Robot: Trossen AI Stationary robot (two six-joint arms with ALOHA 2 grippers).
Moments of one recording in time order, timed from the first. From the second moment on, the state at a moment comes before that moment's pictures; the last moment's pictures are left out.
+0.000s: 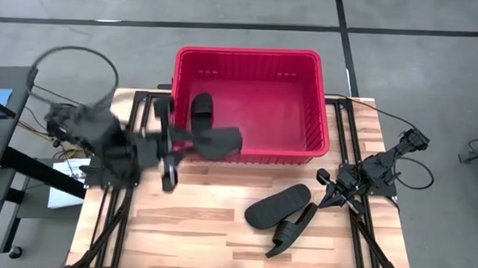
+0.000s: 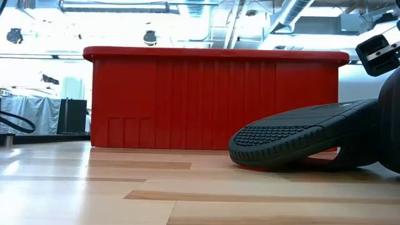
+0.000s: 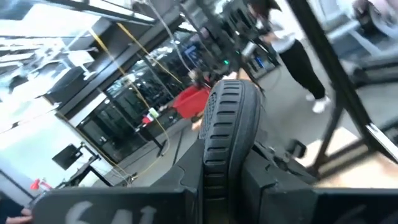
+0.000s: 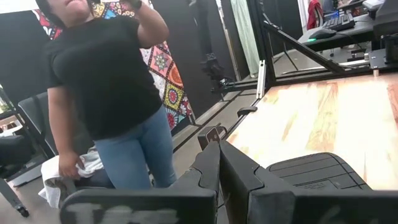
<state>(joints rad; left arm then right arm) -0.44 1.38 1.89 -0.41 -0.50 0.66 0.59 0.03 0.00 0.02 -0.07 0.28</state>
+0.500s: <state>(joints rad) 0.10 1.38 1.90 -0.41 -0.09 0.44 0.59 0.03 0.00 0.02 -0.07 0.28</state>
